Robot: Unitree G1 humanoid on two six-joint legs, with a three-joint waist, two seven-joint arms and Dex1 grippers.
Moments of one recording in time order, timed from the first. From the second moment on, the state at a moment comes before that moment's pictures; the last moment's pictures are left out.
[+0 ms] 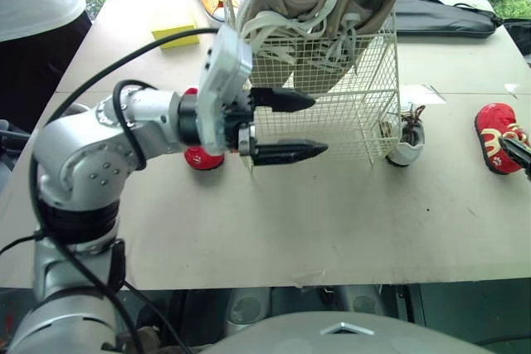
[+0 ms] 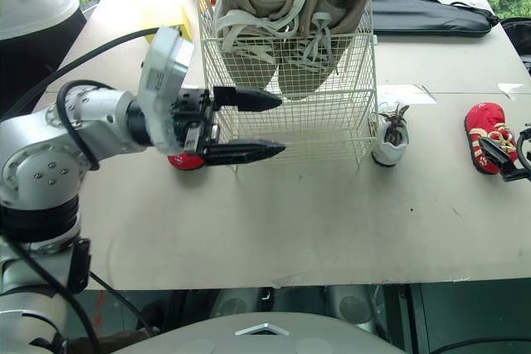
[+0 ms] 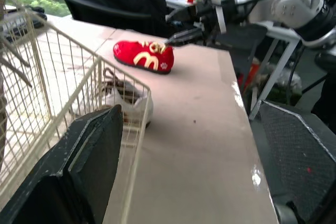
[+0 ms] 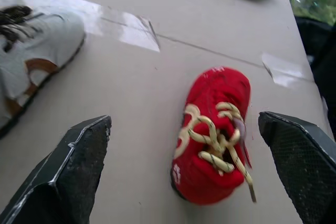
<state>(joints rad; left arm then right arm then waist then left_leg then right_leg) -0.69 0.70 -0.02 -0.46 -1.06 0.97 -0.78 0.15 -0.94 -0.68 -0.42 0.59 0.94 0.37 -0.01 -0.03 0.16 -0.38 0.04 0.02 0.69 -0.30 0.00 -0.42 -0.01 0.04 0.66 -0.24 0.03</state>
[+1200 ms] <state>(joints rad) -0.68 0.55 -0.07 -0.40 -0.97 0.95 -0.82 0.03 -0.87 -0.49 -0.06 0.30 0.60 0.44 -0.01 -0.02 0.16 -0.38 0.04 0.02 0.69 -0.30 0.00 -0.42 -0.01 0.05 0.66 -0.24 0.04</state>
